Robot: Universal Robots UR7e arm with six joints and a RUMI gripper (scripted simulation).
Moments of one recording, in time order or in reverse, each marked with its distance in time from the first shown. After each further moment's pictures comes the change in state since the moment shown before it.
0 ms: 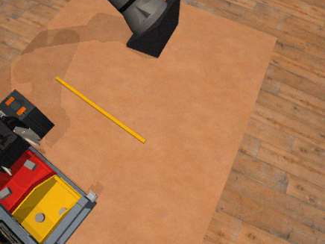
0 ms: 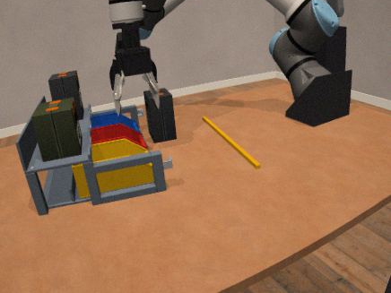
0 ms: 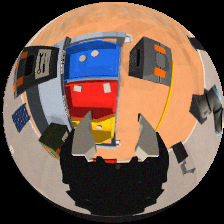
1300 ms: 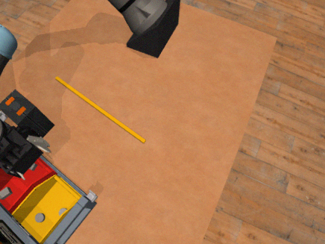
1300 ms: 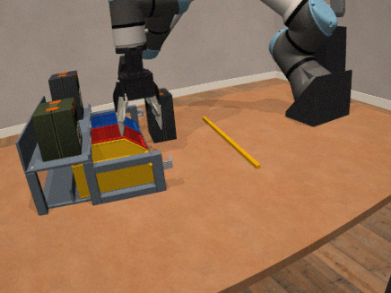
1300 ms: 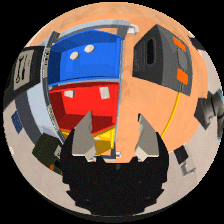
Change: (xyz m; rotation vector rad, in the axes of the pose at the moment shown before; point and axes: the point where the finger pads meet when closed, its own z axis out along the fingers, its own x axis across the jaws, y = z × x) arm 0.000 0.000 0.055 0.000 0.001 0.000
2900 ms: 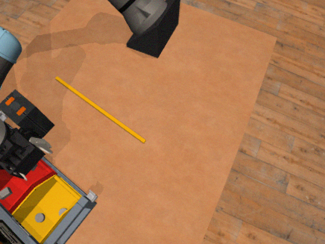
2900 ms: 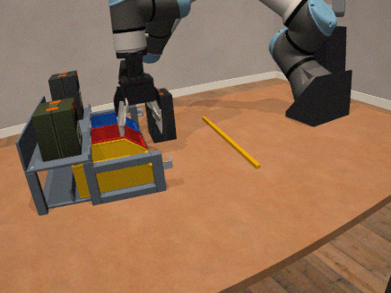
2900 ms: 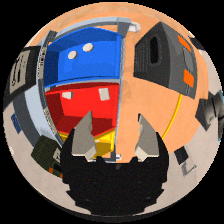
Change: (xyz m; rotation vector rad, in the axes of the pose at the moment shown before) arm 0.000 0.000 0.011 0.000 -0.001 0.000
